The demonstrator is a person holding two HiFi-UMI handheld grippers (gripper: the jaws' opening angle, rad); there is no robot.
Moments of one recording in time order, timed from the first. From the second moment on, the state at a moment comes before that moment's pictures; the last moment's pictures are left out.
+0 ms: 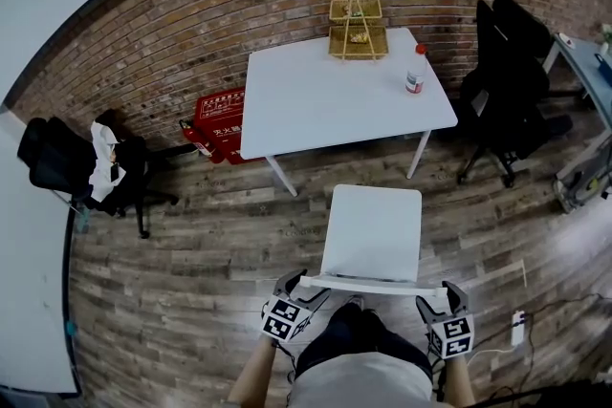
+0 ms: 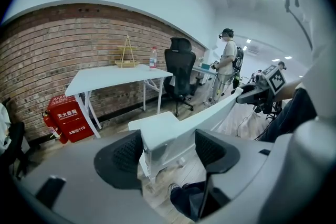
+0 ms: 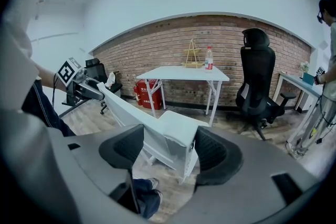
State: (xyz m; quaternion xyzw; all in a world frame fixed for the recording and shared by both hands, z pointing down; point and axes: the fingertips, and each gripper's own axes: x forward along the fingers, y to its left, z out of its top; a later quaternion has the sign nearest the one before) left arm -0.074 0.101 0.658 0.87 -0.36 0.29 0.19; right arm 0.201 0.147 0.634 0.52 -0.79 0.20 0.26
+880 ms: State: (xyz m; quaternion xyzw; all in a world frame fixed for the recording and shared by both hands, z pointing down) left arm -0.073 0.098 0.655 0.85 -0.38 0.30 0.20; right arm 0.202 0.142 0.633 0.52 -0.78 0.22 0.27
